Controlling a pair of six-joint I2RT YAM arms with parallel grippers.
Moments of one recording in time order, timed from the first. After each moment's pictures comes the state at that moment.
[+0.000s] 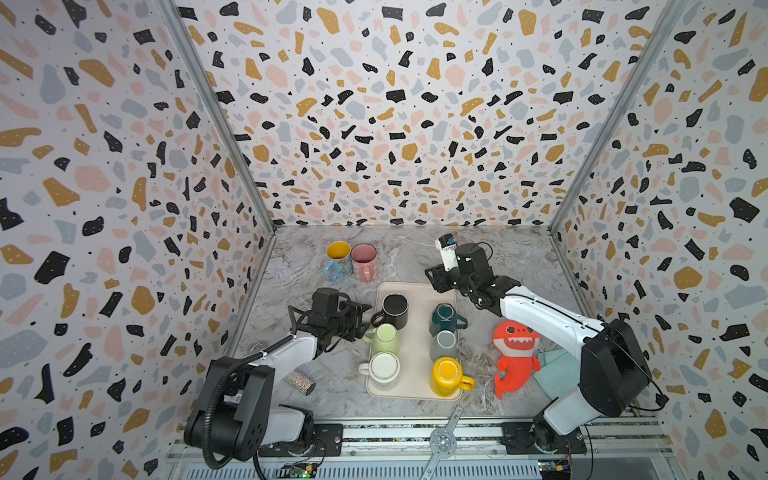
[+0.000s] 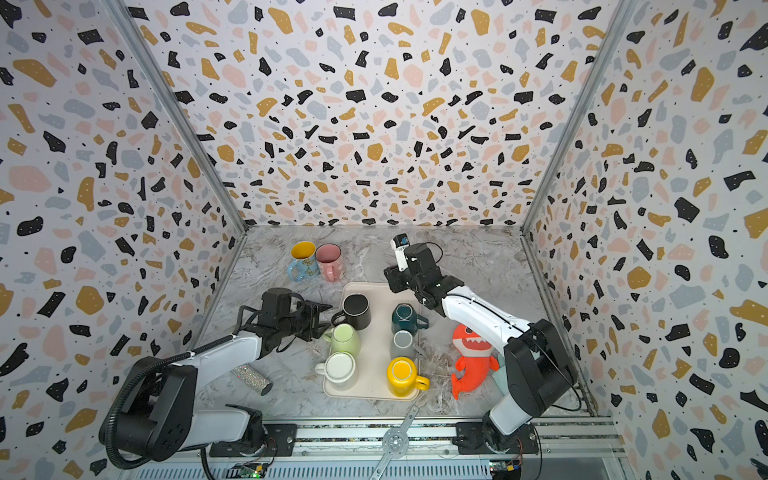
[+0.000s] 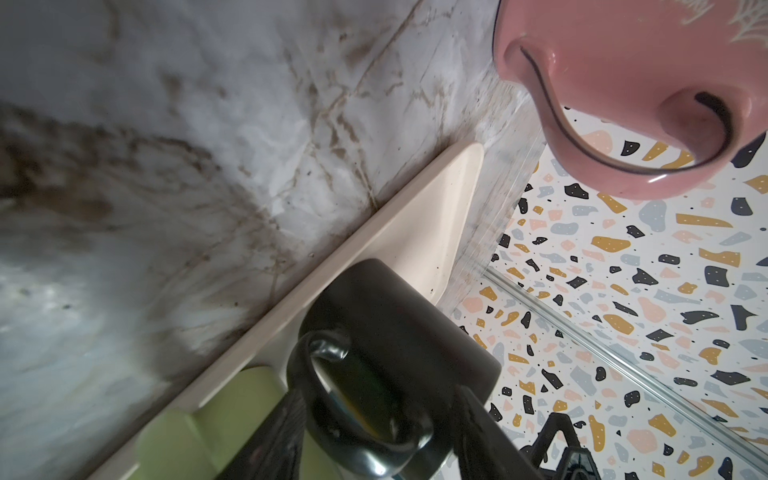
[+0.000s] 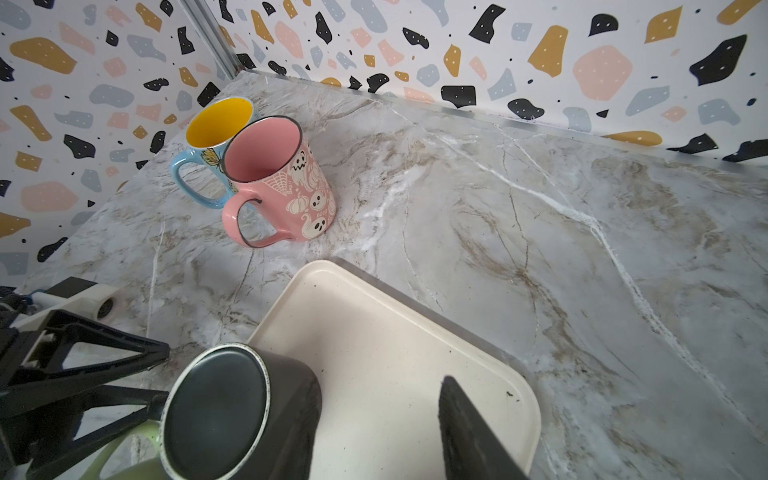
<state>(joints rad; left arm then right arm) -0.24 1.33 0.52 0.08 0.47 -1.61 0.61 1.57 1.14 -0.12 -0.07 0.18</state>
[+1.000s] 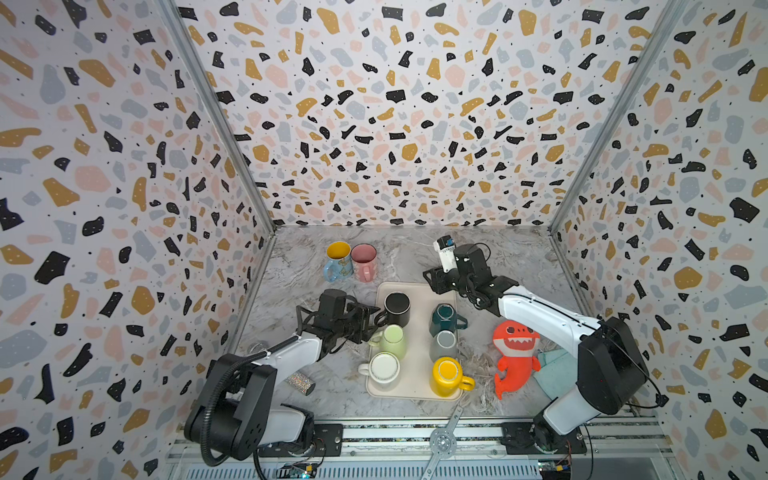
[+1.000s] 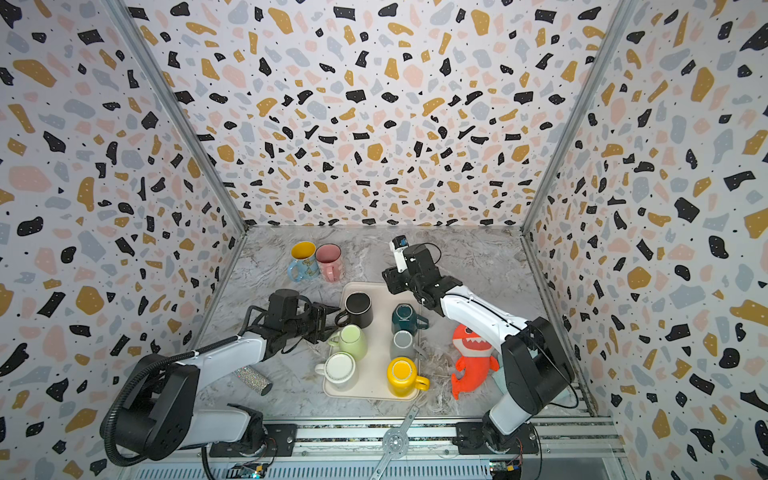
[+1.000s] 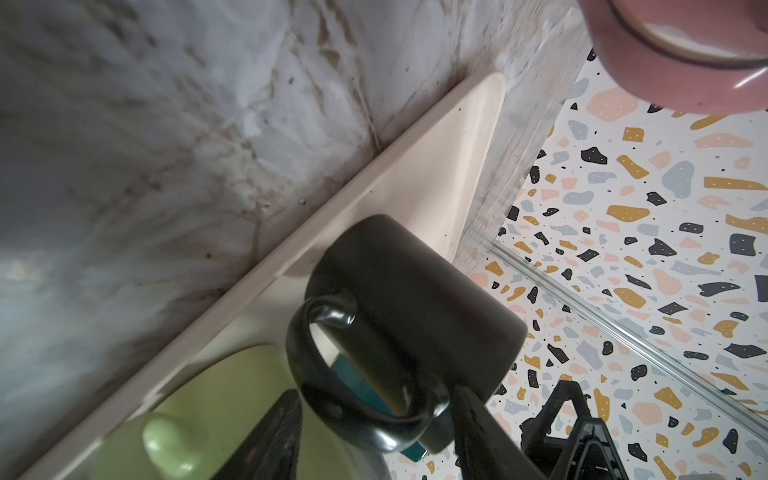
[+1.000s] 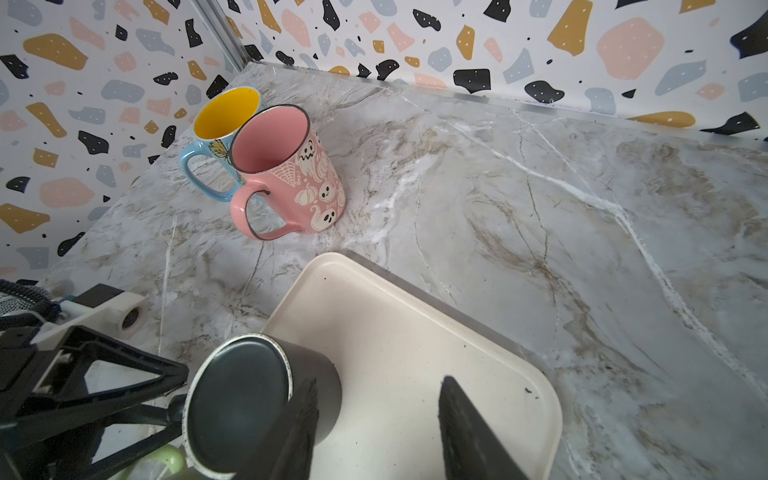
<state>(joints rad) -0.30 1.34 0.52 0.12 0.49 -1.65 0.61 1.59 1.14 -0.12 -0.10 0.20</state>
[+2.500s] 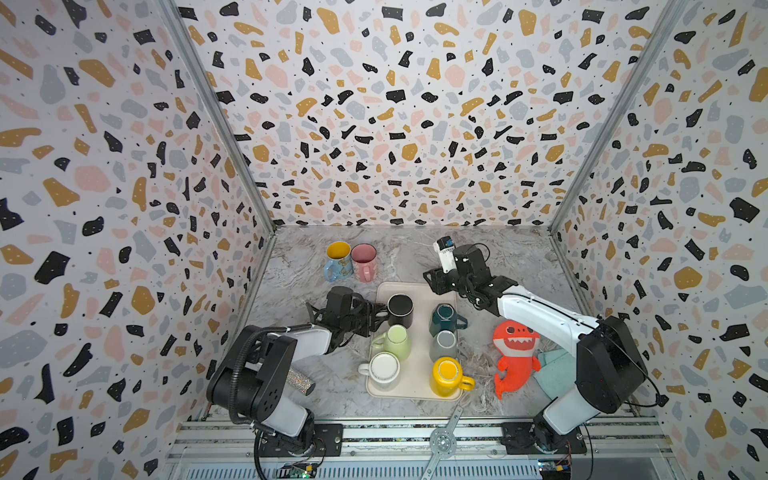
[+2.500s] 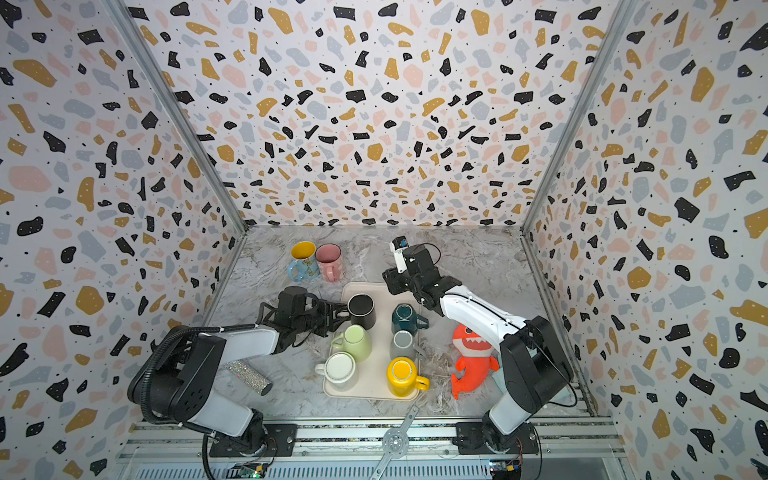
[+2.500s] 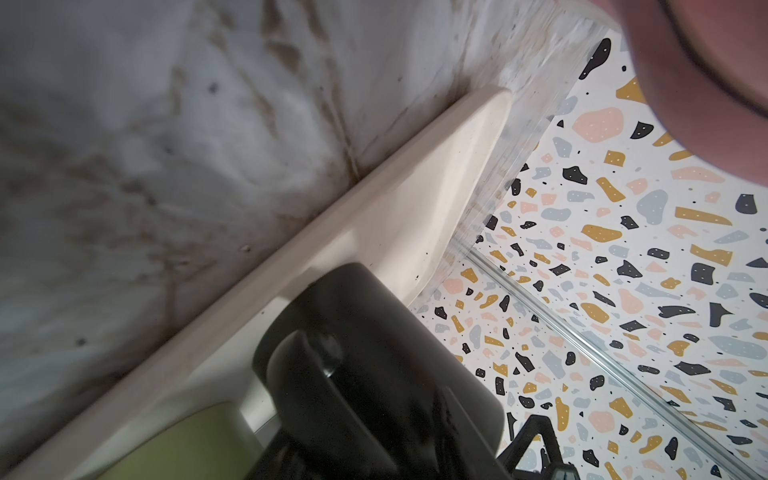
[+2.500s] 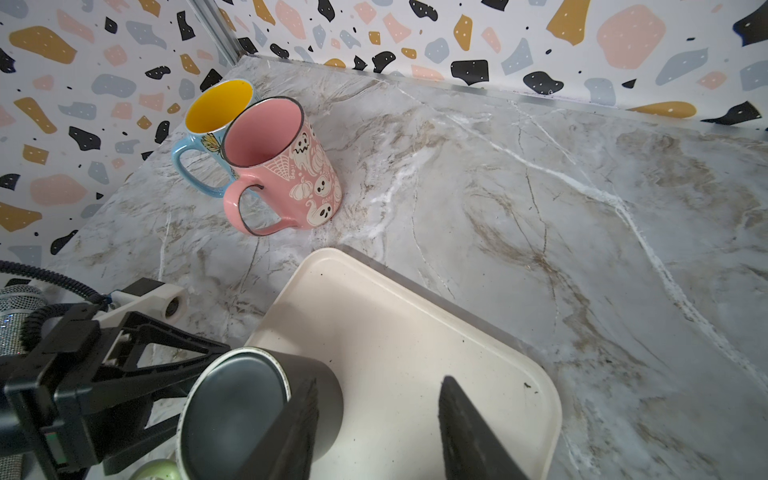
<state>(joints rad) -0.33 1.55 0.54 0.36 0.49 -1.77 0.61 1.60 1.14 -0.12 -0.09 0.21</state>
